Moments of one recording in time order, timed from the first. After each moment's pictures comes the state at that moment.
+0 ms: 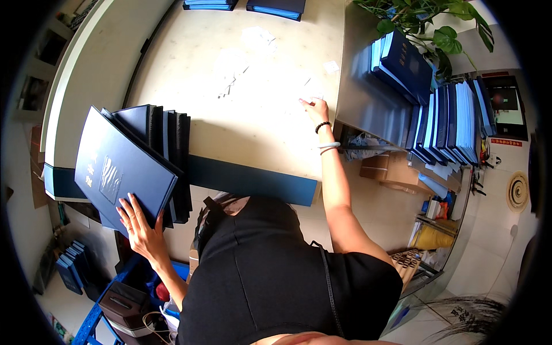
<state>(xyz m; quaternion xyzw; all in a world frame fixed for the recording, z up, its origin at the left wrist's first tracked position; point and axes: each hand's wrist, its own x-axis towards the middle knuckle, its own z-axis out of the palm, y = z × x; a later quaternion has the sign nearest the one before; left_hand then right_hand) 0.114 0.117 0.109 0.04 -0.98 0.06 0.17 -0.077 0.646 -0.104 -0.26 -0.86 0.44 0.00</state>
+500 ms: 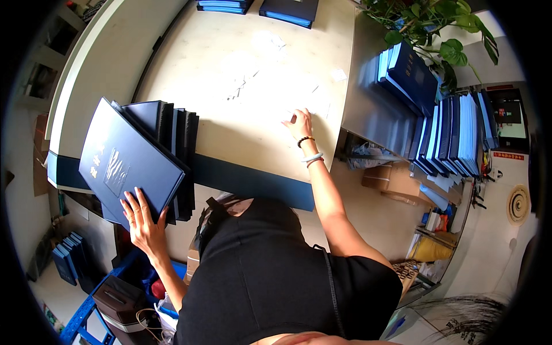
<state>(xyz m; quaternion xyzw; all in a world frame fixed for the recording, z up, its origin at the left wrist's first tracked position) 0.114 0.109 0.106 0.00 -0.98 0.10 0.16 -0.058 0.565 -0.111 -0.11 -0.95 0.26 0.10</state>
